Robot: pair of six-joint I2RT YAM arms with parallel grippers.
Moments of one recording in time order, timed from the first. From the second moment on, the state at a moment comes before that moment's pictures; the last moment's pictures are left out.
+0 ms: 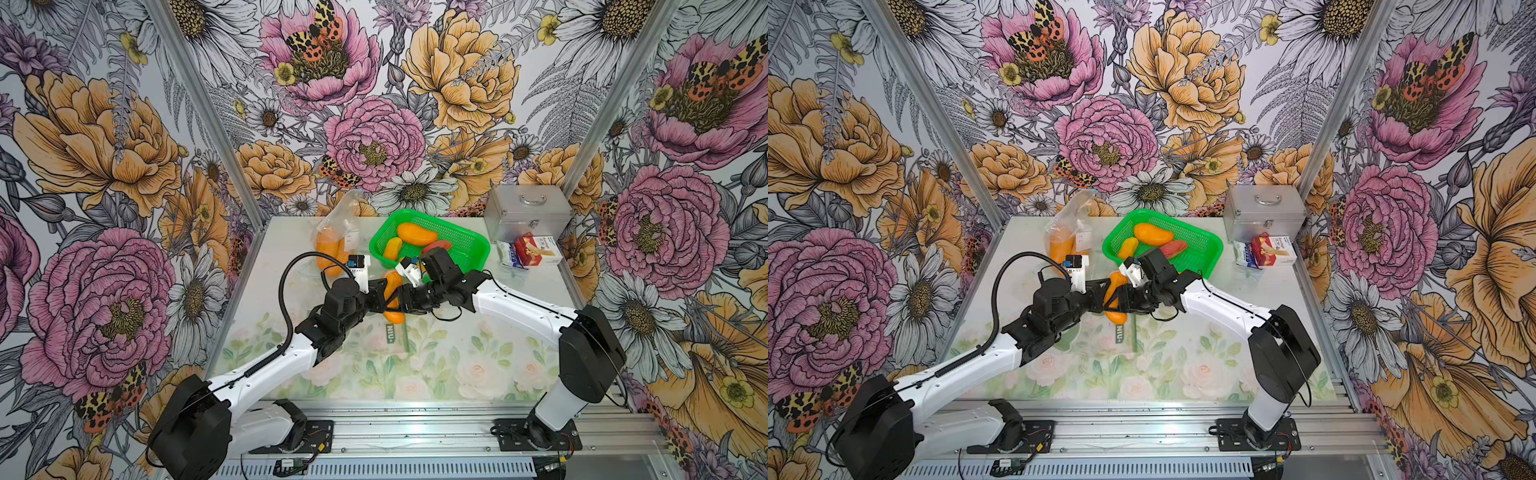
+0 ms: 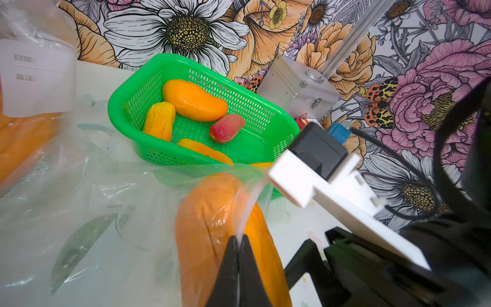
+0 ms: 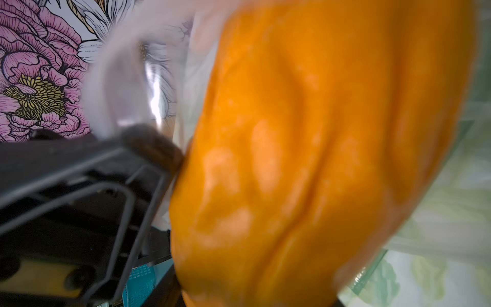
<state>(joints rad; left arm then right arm) -0.66 1.15 0.65 0.16 -0.04 -0.51 0.67 1.68 1.26 -0.41 -0.63 0.65</state>
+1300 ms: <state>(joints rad) -0.56 1.14 0.65 0.14 -0.09 -0.62 0.61 1.50 1.30 -0.48 -0.45 0.62</state>
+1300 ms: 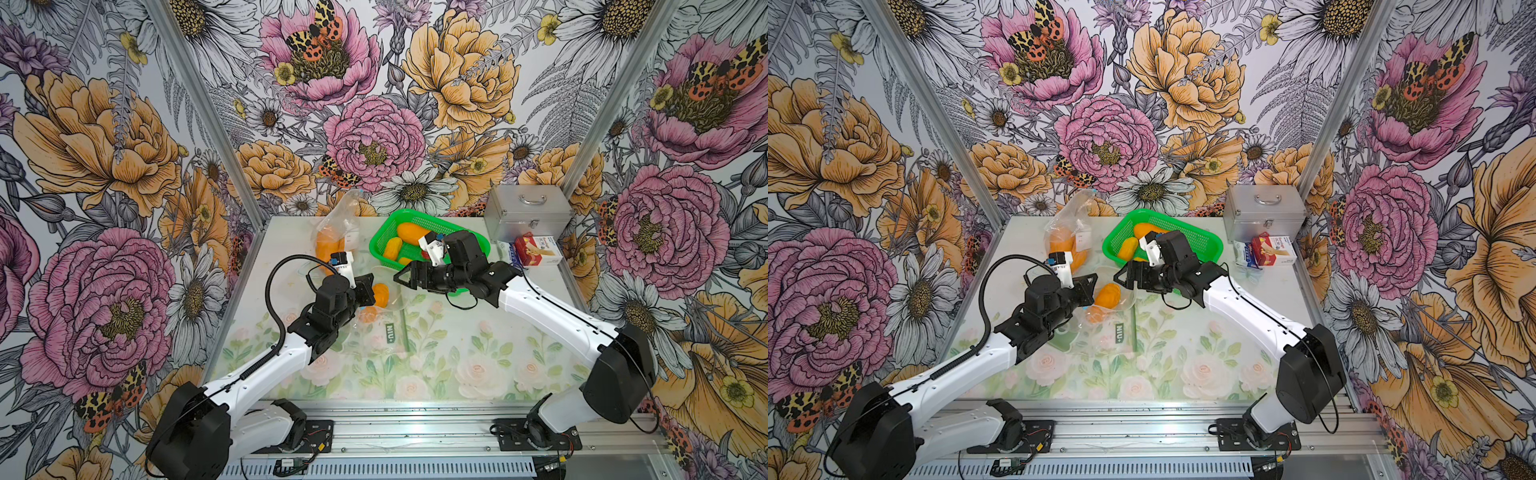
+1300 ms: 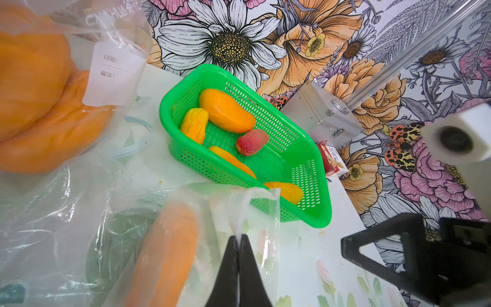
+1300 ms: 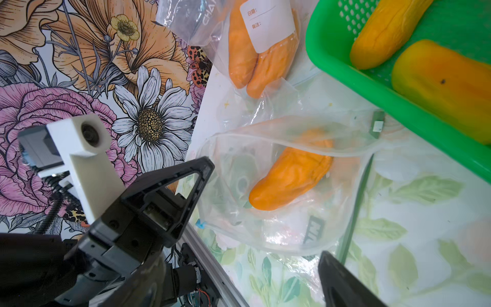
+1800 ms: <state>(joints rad) -0.56 1.14 0.65 0.14 -0.09 -0.62 0.37 1.78 1.48 -0.75 -0.22 0.44</state>
